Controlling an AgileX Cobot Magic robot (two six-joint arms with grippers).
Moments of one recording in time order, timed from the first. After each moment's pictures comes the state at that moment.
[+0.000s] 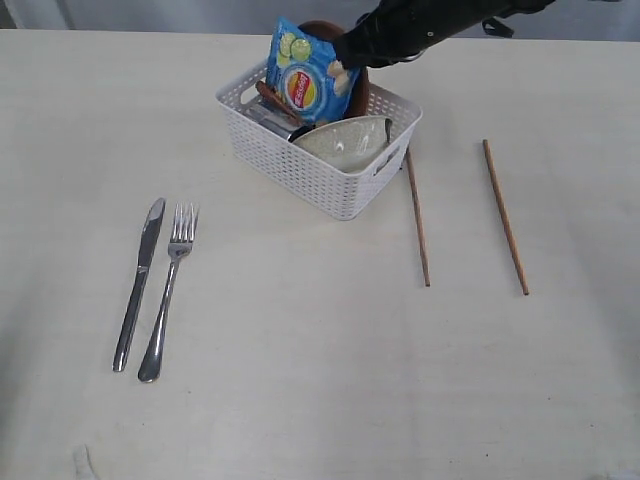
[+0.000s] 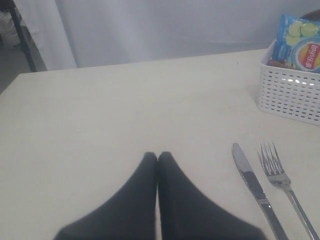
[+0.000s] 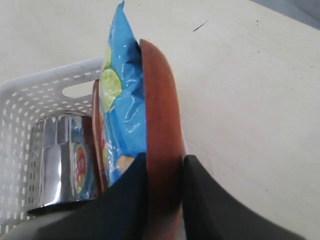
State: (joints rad) left arm -0.12 0.00 0.00 0.15 0.35 -0.08; right arm 0.31 2.10 -1.57 0.83 0.57 -0.95
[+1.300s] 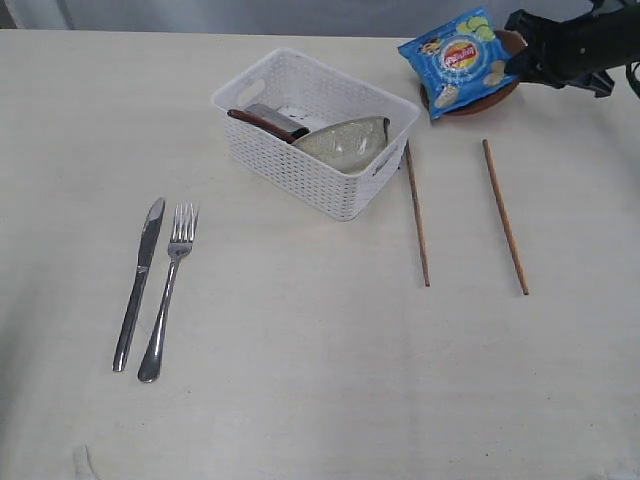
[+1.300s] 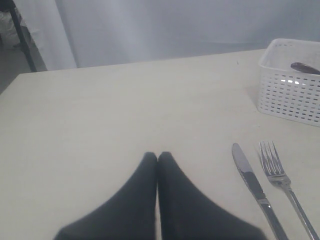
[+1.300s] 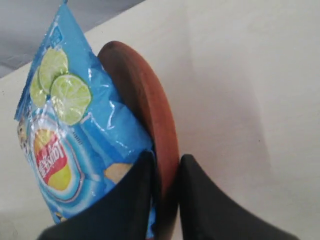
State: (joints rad) left arm -0.12 0.00 0.00 0.15 0.35 -0.08; right arm -0.12 2.27 -1.58 0.99 0.52 -0.63
